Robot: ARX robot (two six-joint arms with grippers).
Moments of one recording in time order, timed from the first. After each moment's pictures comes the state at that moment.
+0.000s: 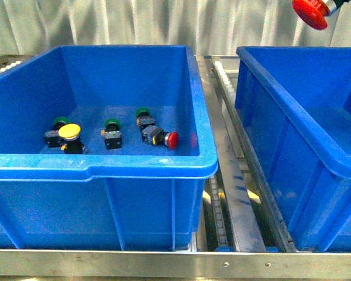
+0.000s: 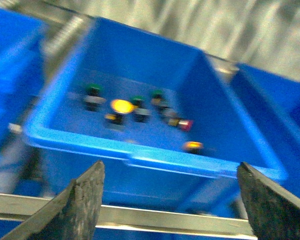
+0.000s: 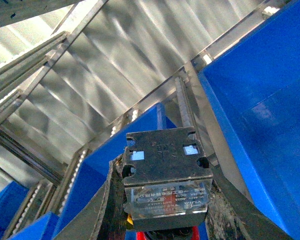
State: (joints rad) left arm -0.24 0.21 0.28 -0.04 -0.16 -0.23; right arm 0.52 1.13 0.74 0.58 0.41 0.66
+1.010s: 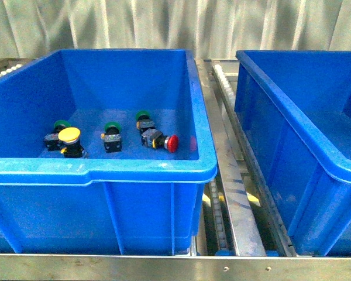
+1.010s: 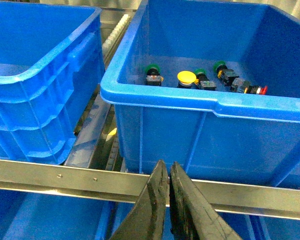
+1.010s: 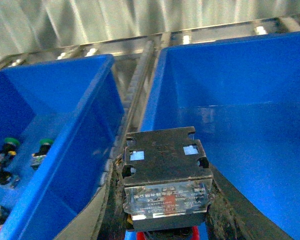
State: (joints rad) left arm 0.00 0.02 0.03 -0.01 0.00 -0.01; right arm 0.10 1.16 0.78 0.39 -0.07 0.15
